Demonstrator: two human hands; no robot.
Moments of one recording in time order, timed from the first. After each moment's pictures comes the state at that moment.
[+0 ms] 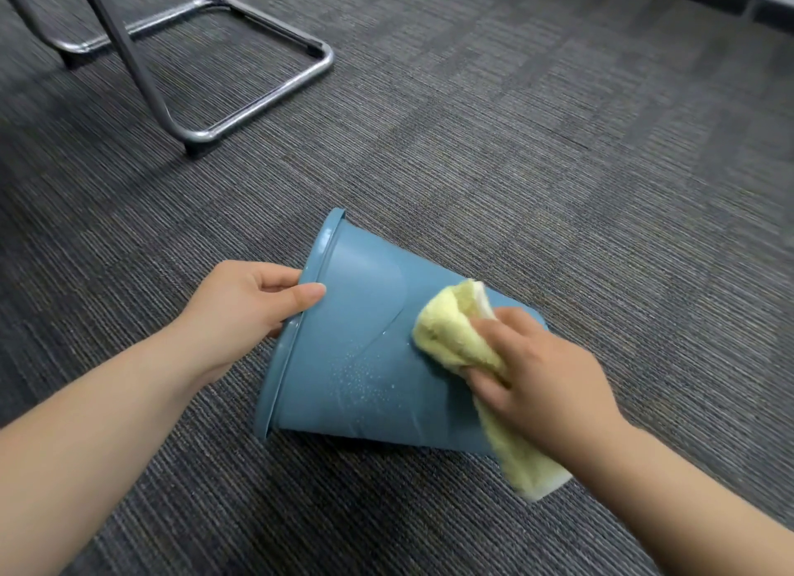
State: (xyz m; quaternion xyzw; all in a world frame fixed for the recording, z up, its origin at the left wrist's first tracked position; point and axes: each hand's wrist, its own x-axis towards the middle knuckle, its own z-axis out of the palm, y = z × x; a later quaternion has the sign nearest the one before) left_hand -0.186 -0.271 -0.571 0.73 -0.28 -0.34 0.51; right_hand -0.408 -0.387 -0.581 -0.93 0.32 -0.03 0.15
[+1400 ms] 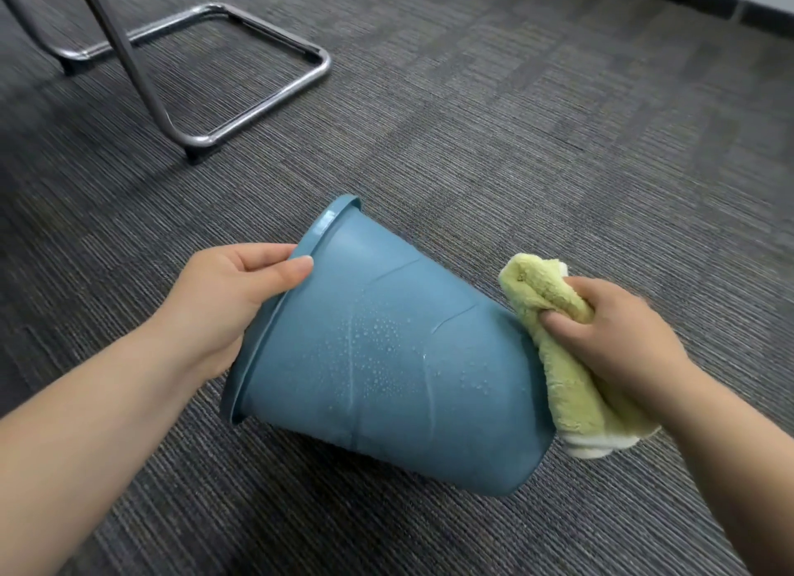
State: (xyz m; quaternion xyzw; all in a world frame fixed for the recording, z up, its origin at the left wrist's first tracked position) left_hand -0.195 -0.268 -0.546 0.67 -0.19 -0.37 0.62; right_hand -0.428 -0.433 -0.559 -0.84 0.48 -0.05 0.24
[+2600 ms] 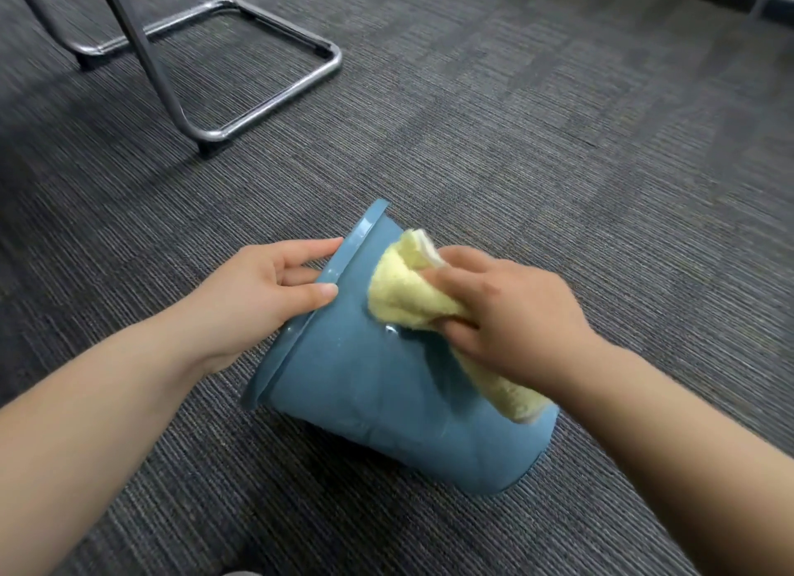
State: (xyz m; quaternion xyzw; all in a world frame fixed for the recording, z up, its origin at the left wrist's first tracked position) left_hand -0.189 -0.260 -0.546 0.66 -0.33 -0.45 0.51; right_hand -0.364 -0.387 -0.539 -0.97 0.21 -0.01 0.13
